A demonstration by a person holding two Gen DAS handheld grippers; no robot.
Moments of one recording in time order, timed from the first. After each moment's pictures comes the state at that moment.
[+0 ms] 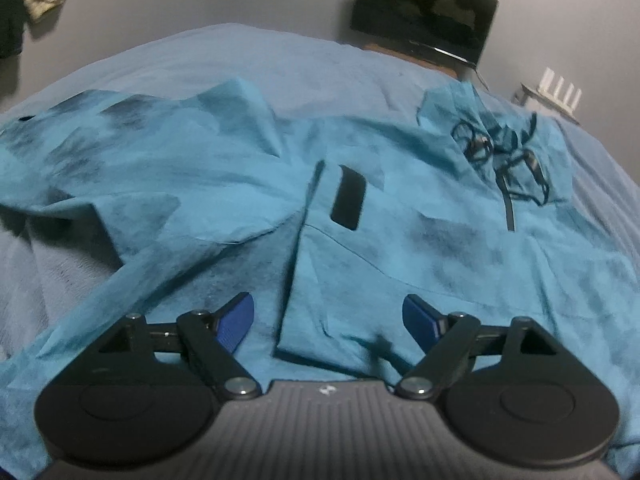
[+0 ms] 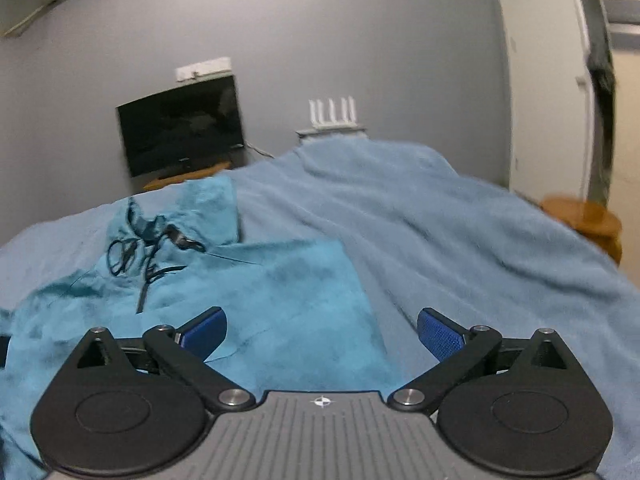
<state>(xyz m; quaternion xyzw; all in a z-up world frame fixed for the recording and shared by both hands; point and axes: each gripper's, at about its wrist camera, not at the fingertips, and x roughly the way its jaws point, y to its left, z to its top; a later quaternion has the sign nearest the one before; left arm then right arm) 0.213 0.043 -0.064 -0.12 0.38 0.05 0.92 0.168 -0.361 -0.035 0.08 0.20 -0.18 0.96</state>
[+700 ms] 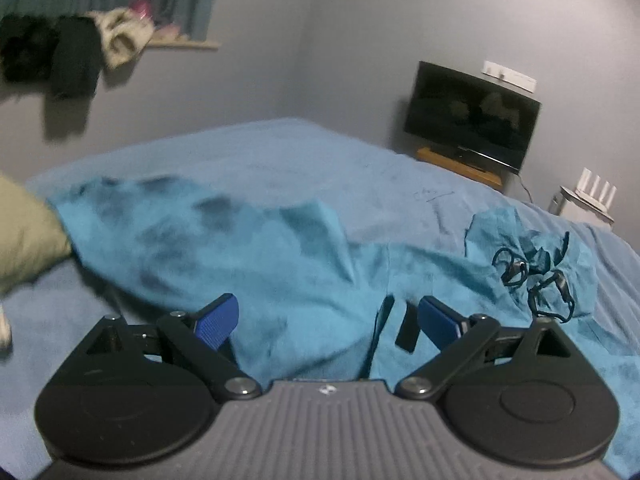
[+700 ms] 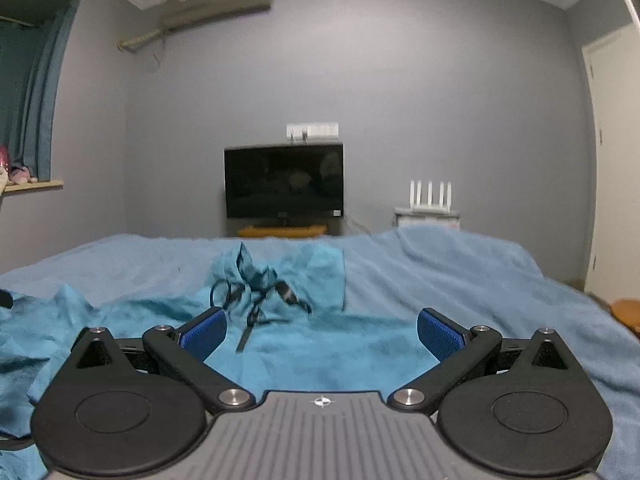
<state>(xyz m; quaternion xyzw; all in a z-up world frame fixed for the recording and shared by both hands) 0.183 0.082 0.002 -0.13 0.24 0.14 0.95 0.123 -0.298 0.005 0.00 0.08 -0.05 1.00</state>
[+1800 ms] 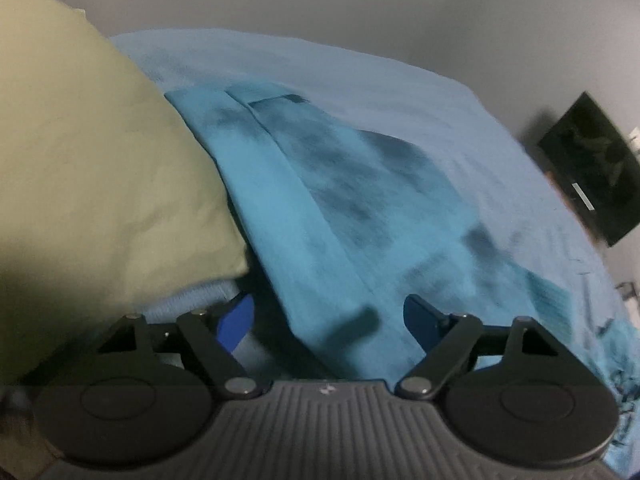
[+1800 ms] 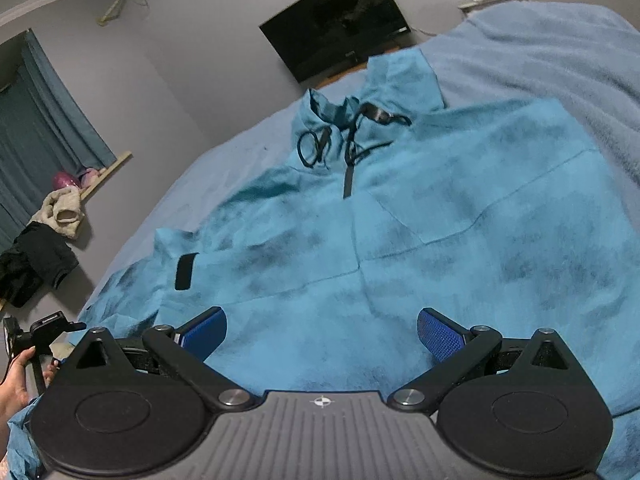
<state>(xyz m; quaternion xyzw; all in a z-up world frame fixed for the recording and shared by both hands) 0.224 0.396 -0.071 -0.33 0.33 0.24 0.85 0.195 -0.315 -0.059 0.23 0.33 0.12 0.91</state>
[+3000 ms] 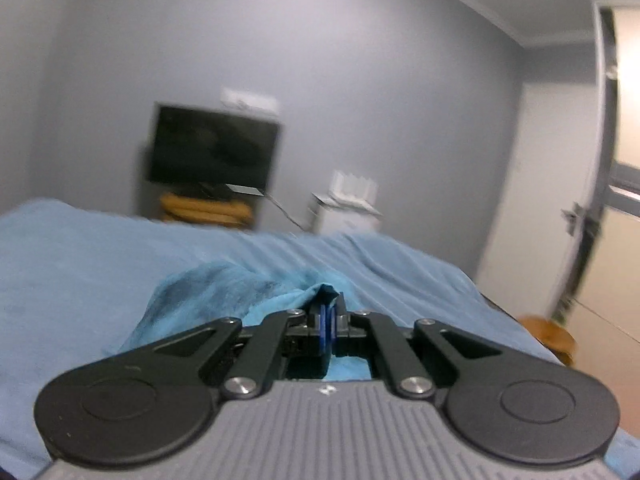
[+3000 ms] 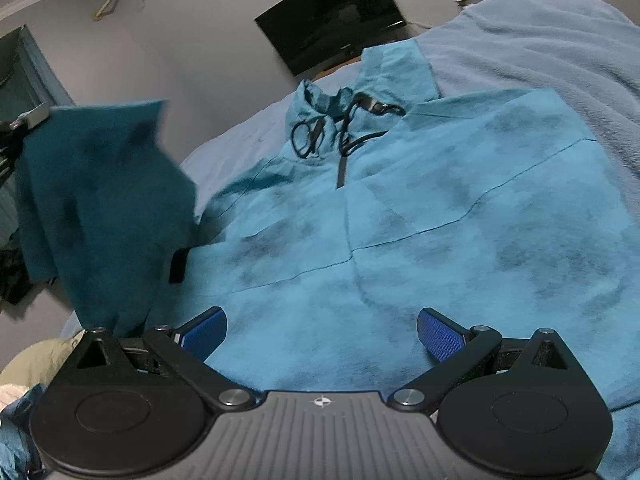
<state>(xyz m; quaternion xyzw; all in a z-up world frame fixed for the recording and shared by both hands) 0.228 -0.014 0.090 -0.07 0.16 -0.25 0.95 0.192 -0.322 -0.063 0.23 0.34 0.12 0.90</state>
